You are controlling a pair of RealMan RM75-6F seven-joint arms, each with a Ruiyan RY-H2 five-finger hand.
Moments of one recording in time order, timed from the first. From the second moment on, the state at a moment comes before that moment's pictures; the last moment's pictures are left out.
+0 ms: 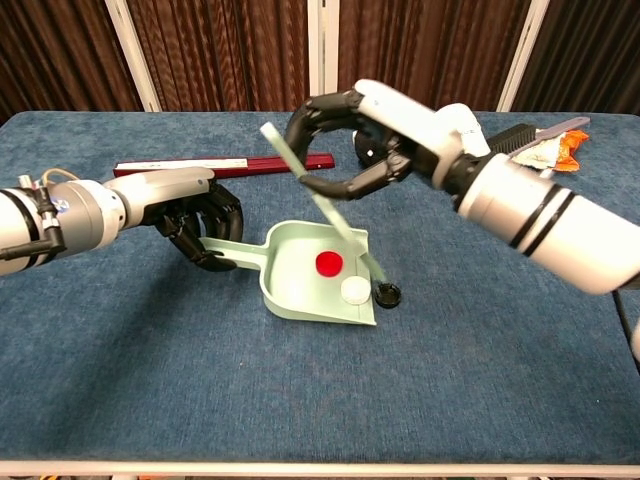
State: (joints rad) left arm -0.80 -1.63 -0.15 -1.49 0.84 0.81 0.20; right arm 0.85 -1.90 0.05 -0.83 -1.68 1.26 0.94
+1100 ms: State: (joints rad) left arm -0.79 -1.63 -0.14 -1.50 0.82 0.80 0.17; right arm 0.72 -1.94 0.05 -0.97 -1.62 1.23 0.55
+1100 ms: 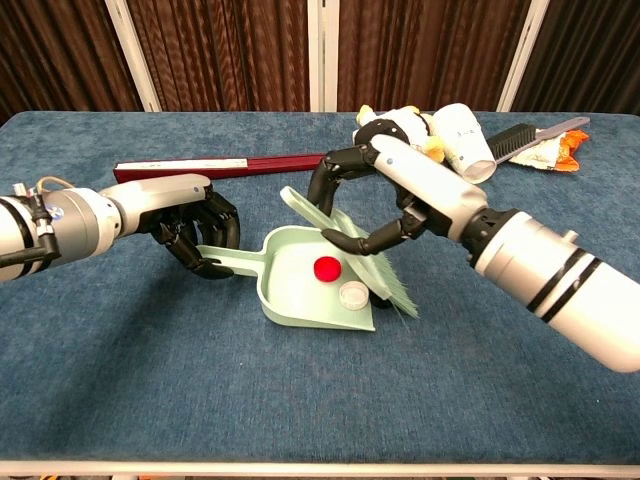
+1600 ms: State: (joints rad) left arm -0.77 -1.61 -0.16 -1.49 0.85 0.75 0.07; right arm 0.79 -2.01 0.09 -0.88 -1.63 1.20 0.66
